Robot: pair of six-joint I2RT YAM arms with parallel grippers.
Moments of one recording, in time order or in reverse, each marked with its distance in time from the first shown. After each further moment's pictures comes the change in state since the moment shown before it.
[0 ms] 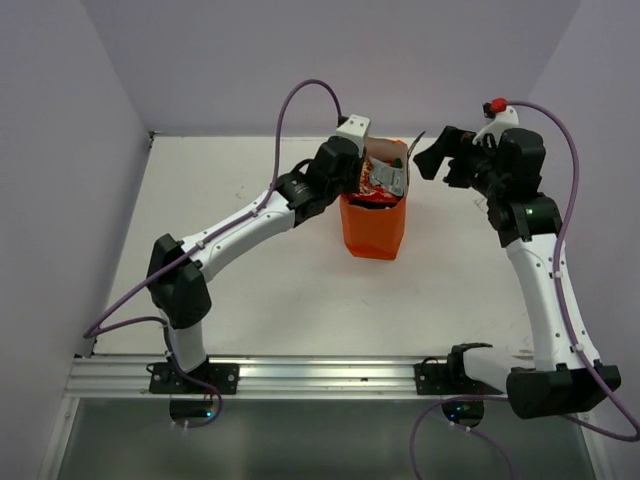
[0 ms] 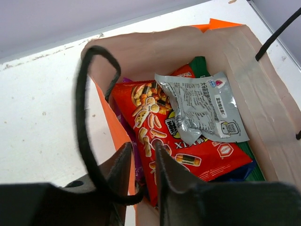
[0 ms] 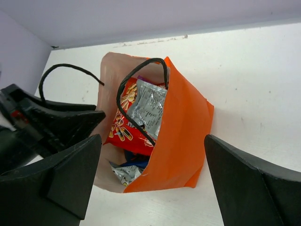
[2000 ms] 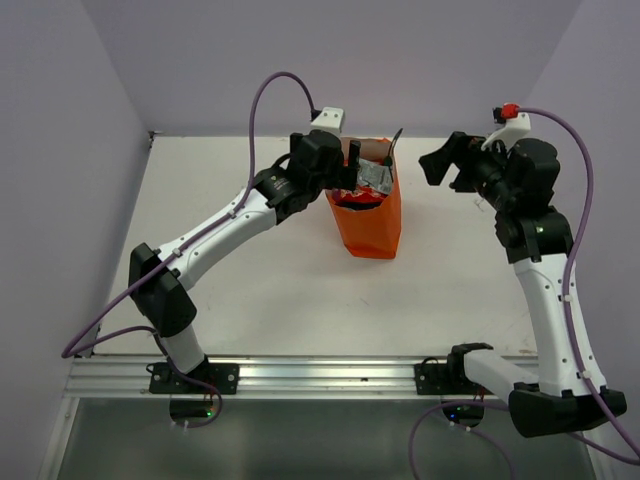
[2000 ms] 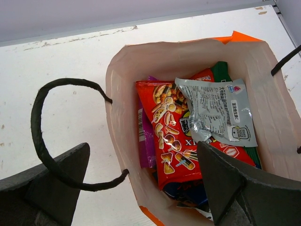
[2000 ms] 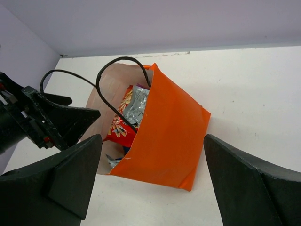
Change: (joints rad) left arm 0.050 -0.101 -0.027 -0.127 -0.074 -0.100; right arm 0.003 -0.134 -0.018 0.006 0.015 -0.031
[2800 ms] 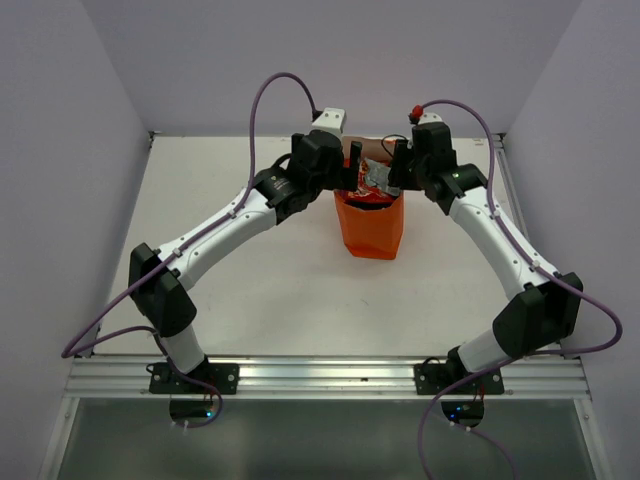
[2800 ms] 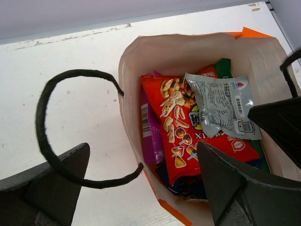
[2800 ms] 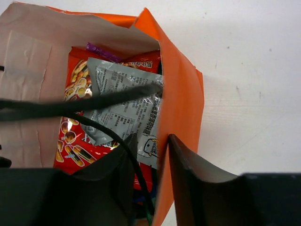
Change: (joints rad) left arm 0.000 0.000 0.000 0.000 0.030 -0.002; right arm 0.260 0.443 0.104 -0.069 0.351 0.026
